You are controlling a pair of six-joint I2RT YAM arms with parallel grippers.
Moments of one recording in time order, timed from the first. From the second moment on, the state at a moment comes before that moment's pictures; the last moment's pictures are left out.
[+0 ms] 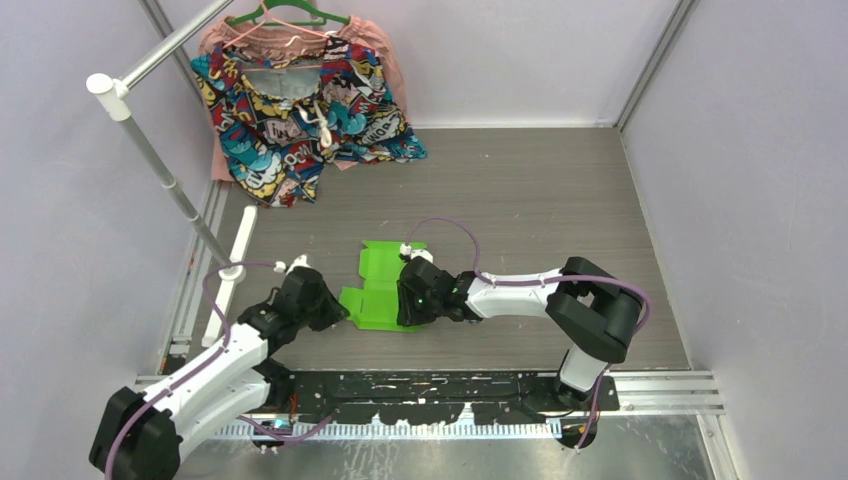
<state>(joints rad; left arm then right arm) -0.52 0.79 0.32 -0.37 -0.04 -0.94 1.04 1.68 0.84 -0.09 -0.02 0.76</state>
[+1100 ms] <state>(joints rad) -0.52 0.81 0.33 -0.35 0.03 -0.94 1.04 1.68 0.85 -0.09 -0.04 0.76</state>
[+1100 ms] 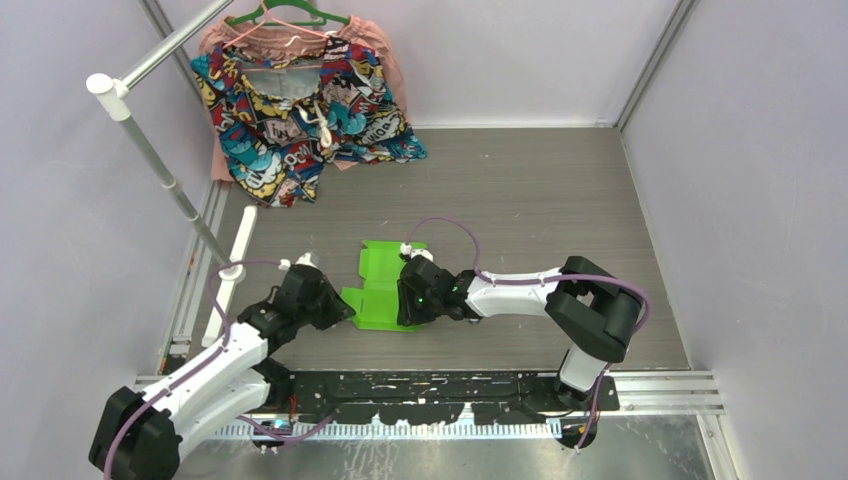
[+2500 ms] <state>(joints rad) -0.71 1.03 0.33 -0.19 -0.02 -0.99 1.04 1.72 0.86 -0.04 -0.07 0.76</state>
